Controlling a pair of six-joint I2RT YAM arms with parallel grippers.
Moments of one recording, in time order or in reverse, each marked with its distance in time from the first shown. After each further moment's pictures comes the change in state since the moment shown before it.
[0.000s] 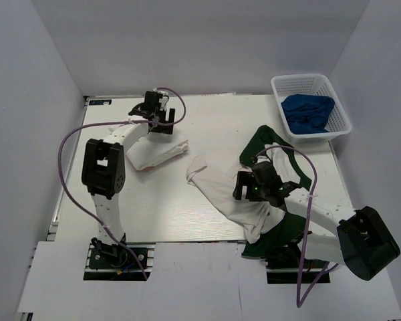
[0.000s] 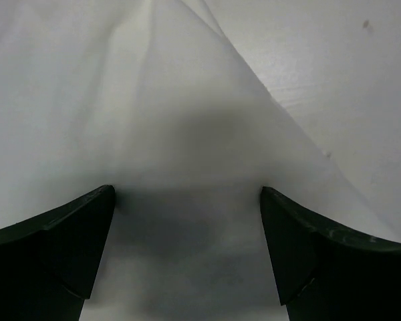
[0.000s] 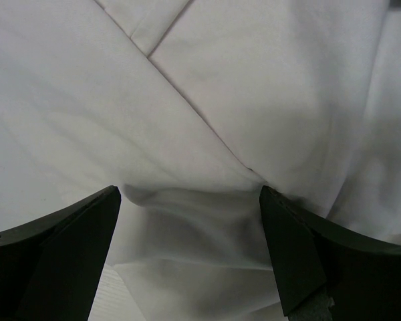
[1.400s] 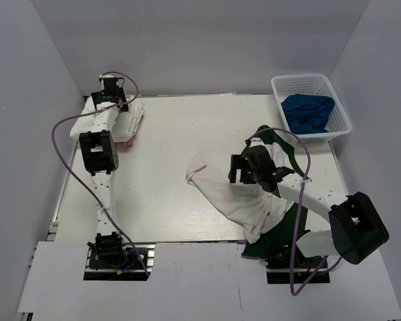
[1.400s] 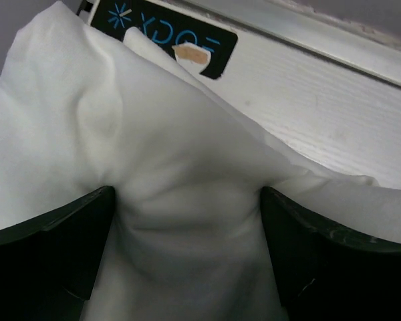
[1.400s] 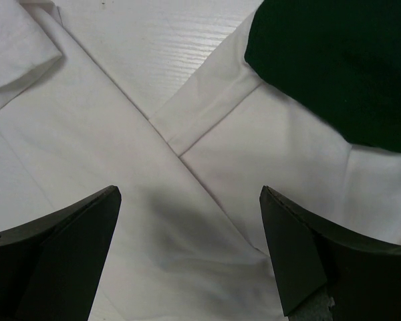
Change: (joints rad) left arm 0.360 0.596 0.749 -0.069 -0.237 -0.038; right arm -0.002 0.127 0.190 0.039 0.082 -0.106
